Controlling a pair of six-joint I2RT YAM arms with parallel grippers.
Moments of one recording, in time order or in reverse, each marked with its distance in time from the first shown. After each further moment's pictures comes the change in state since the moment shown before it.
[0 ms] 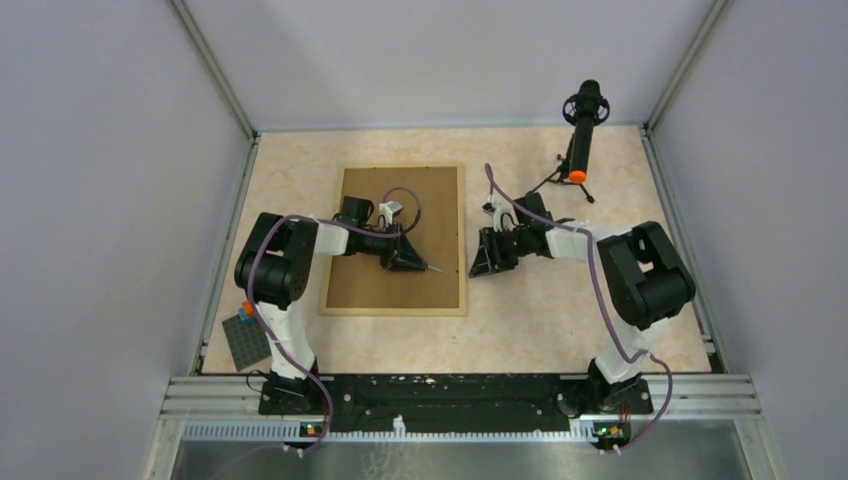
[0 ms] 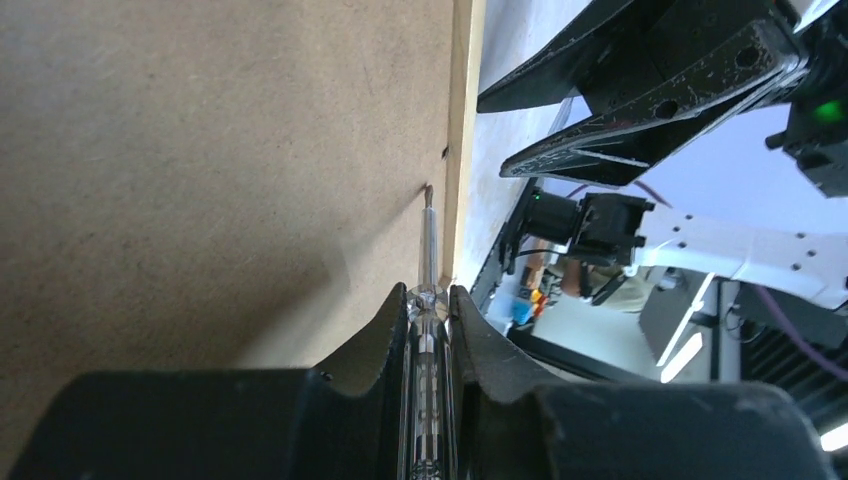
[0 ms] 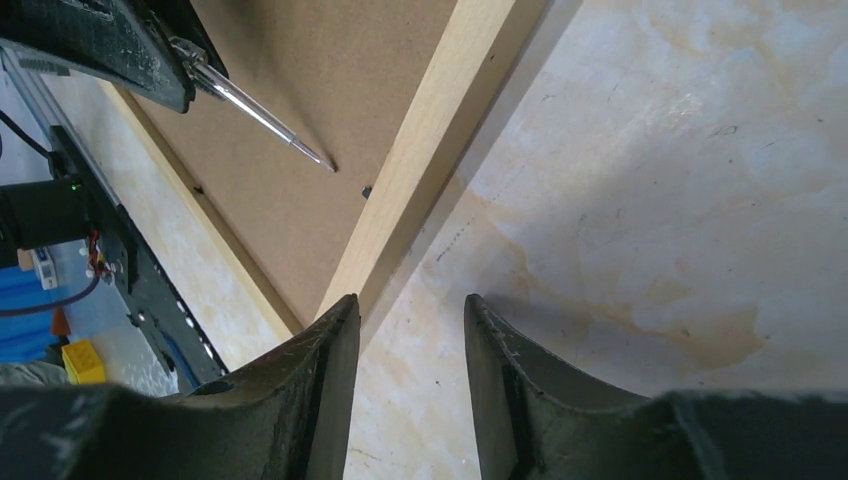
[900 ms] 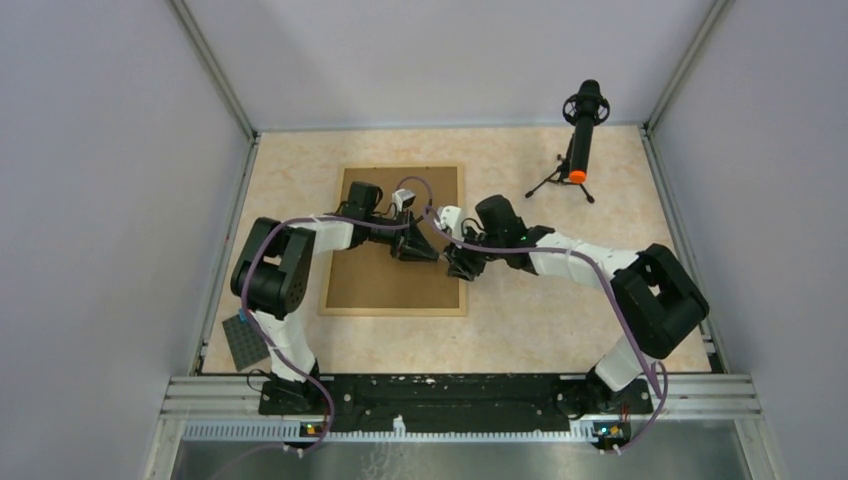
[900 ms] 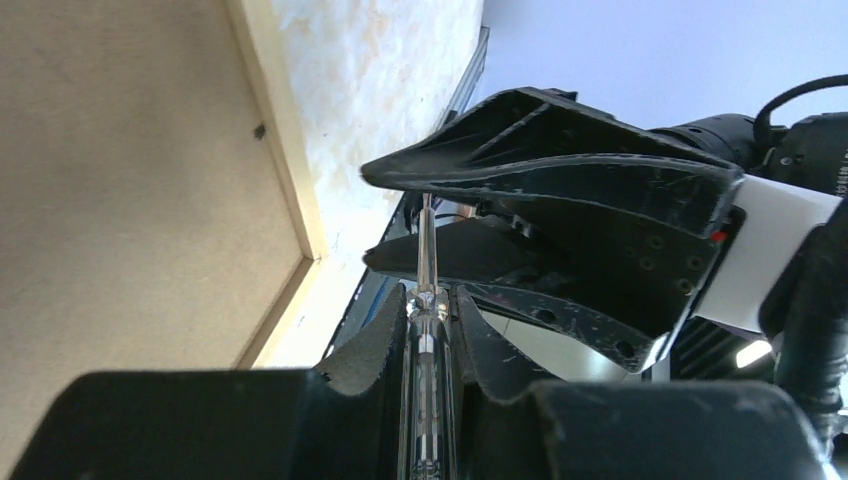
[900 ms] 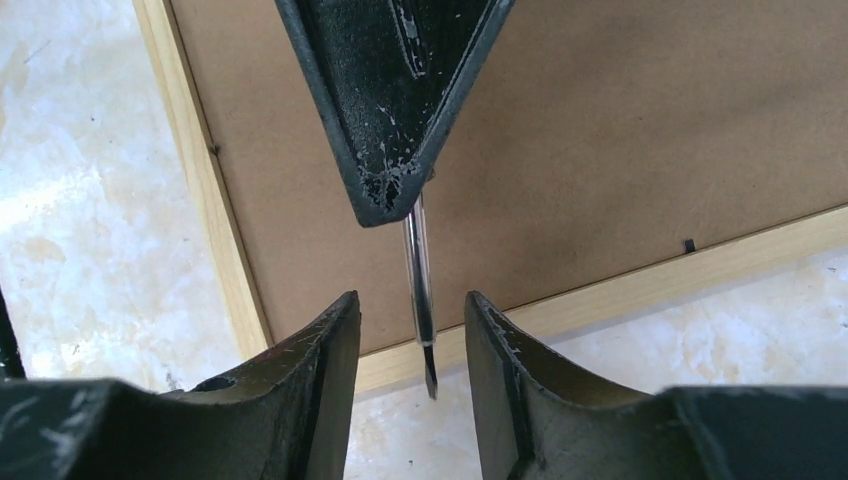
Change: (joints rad) left arm -0.058 -0.066 0.077 -0.034 0.111 -0.213; right arm 0.274 -0.156 0.040 0.046 0.202 -0.561
